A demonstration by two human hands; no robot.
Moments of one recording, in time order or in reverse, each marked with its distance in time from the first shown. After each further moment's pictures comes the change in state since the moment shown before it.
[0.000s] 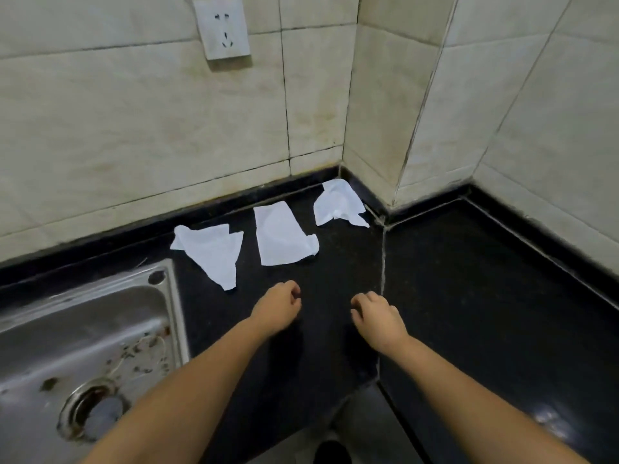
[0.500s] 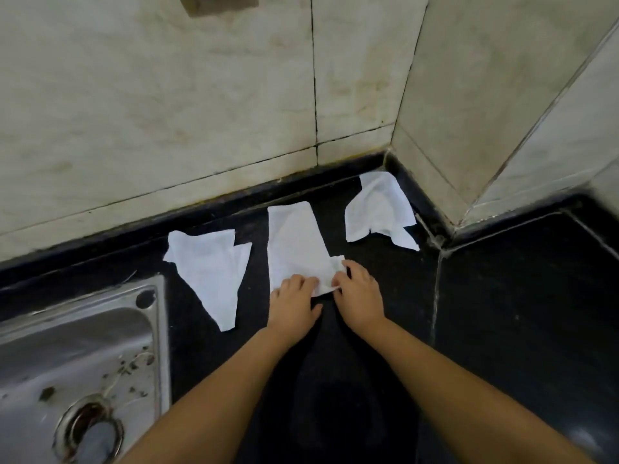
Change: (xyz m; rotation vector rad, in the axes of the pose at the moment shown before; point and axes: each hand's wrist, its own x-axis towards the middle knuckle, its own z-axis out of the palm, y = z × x) left_hand 0.134 -0.025 0.013 0.293 0.038 -0.073; right_hand 0.194 -0.034 0.039 0.125 0.052 -0.196
